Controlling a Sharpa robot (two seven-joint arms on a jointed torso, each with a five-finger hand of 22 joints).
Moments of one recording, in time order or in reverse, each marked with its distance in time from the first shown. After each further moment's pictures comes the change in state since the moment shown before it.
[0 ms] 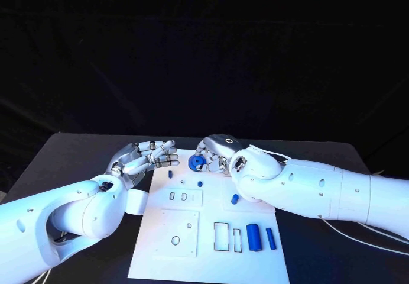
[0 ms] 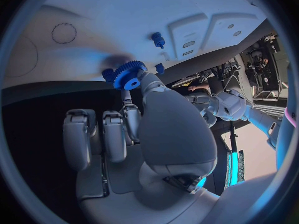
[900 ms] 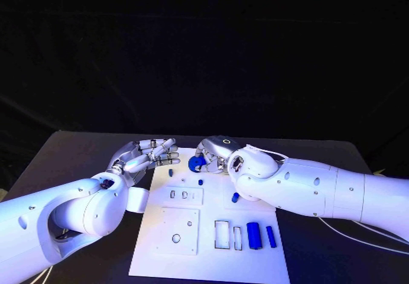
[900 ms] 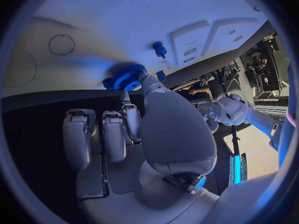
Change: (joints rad) left arm 0.000 0.002 0.000 -0.002 0.001 0.000 0.000; left_hand 0.000 0.000 0.000 0.000 -0.004 0.000 0.000 0.000 0.000 0.000 0.000 0.000 0.000 0.000 0.000 0.000 0.000 0.000 0.000 0.000 0.000 0.000; right arm -0.007 0.028 -0.003 -0.037 0.004 0.046 -0.001; right_hand -0.039 -0.003 0.013 0.012 -0.035 -0.068 0.029 -0.054 -0.002 -0.015 0.022 -0.004 0.000 0.000 0.008 0.000 0.000 0.000 0.000 0.000 -0.005 0.001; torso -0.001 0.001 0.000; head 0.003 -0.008
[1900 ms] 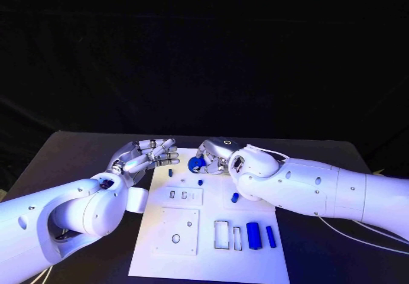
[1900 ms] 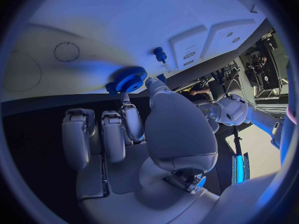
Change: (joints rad) left arm 0.000 0.001 0.000 -0.002 0.000 0.000 -0.001; left_hand 0.004 0.004 0.000 0.000 0.000 0.000 0.000 -0.005 0.000 0.000 0.000 -0.005 0.000 0.000 0.000 0.000 0.000 0.000 0.000 0.000 0.000 0.000; right arm 0.000 -0.008 0.002 0.000 0.015 0.036 0.002; right_hand -0.131 -0.009 -0.042 0.069 0.099 0.003 0.005 -0.039 -0.015 -0.002 0.015 0.003 0.000 0.000 0.014 0.008 0.000 0.000 -0.002 0.016 -0.004 0.000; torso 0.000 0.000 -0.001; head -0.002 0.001
